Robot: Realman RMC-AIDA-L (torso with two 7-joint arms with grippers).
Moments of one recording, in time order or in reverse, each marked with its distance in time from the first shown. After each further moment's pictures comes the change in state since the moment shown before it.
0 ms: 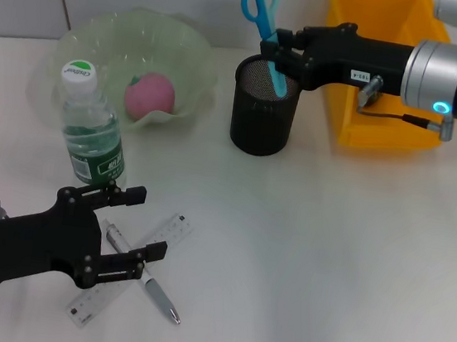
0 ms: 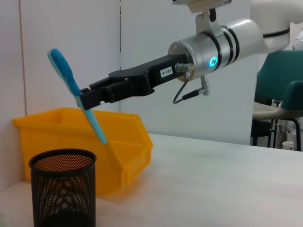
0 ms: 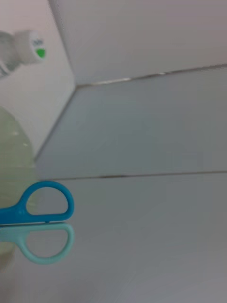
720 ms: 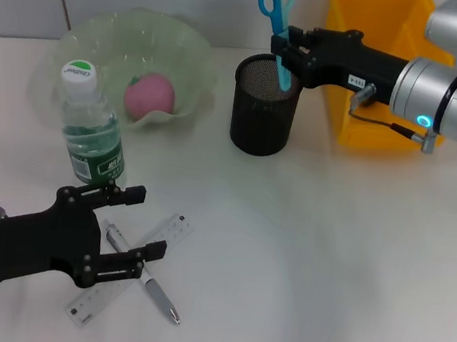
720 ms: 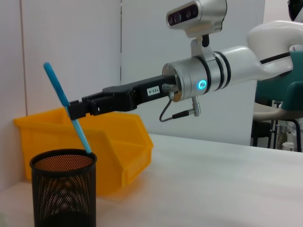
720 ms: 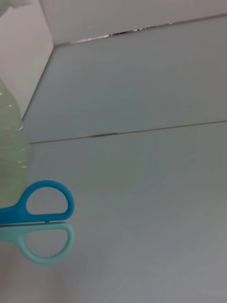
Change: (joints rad) left arm -0.001 0.001 -0.002 0.000 0.000 0.002 -0.005; right arm 0.045 0.000 -0.001 0.272 0.275 0.136 -0.293
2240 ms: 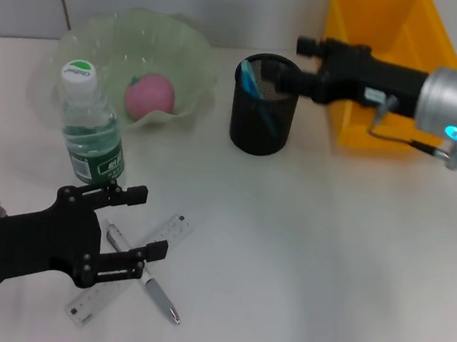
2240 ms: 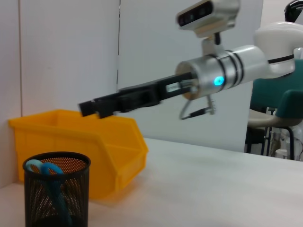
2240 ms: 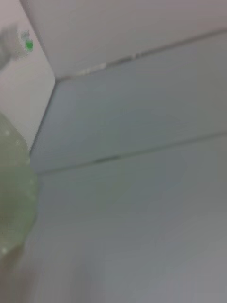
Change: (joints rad) left arm -0.001 0.002 -0.001 0.010 0.000 0.021 -0.041; right arm -0.107 -0.014 -0.013 -0.205 -0.128 -0.168 0.261
